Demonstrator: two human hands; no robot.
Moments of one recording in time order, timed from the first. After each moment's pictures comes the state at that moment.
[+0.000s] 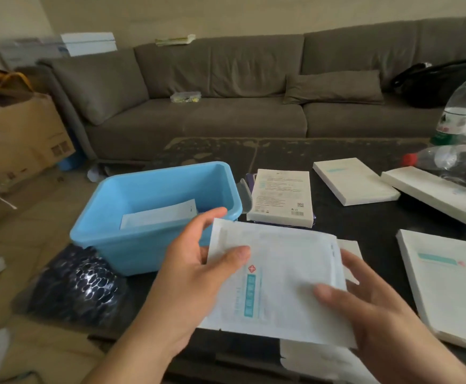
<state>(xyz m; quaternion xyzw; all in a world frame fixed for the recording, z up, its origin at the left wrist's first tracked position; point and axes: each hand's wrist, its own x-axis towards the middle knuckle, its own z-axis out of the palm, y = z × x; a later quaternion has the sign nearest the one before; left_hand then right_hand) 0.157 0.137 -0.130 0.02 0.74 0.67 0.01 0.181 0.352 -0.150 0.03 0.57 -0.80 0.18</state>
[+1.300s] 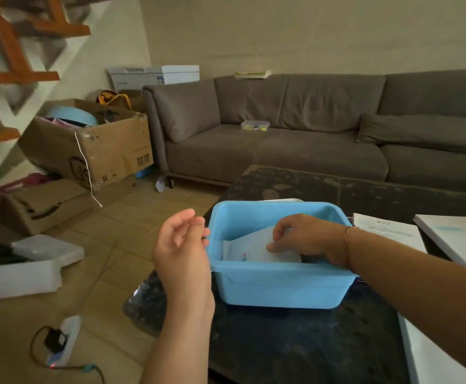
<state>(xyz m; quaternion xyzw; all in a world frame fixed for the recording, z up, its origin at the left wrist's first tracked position) 0.115 0.000 -0.114 -0.23 0.49 0.74 -0.39 0.005 0.149 -0.101 -0.13 0.91 -0.34 0.21</state>
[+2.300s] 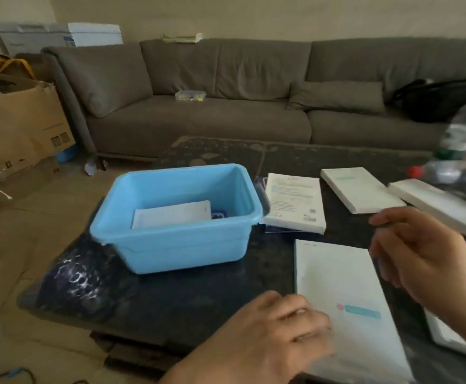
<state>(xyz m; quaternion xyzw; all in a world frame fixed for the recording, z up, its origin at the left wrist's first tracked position) 0.161 0.139 -0.185 0.53 0.83 0.11 -0.12 0.136 0.376 -0.127 -0.06 0.88 -0.43 -0.19</state>
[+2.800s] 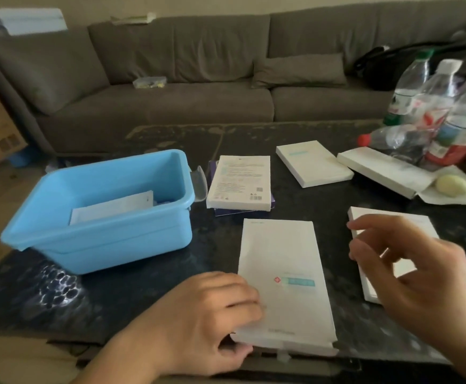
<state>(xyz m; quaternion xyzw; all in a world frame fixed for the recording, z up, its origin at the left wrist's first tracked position) 0.150 0.160 -0.188 0.53 0.84 0.14 -0.07 0.185 0.433 -0.150 -0.15 0.86 -0.37 -0.31</state>
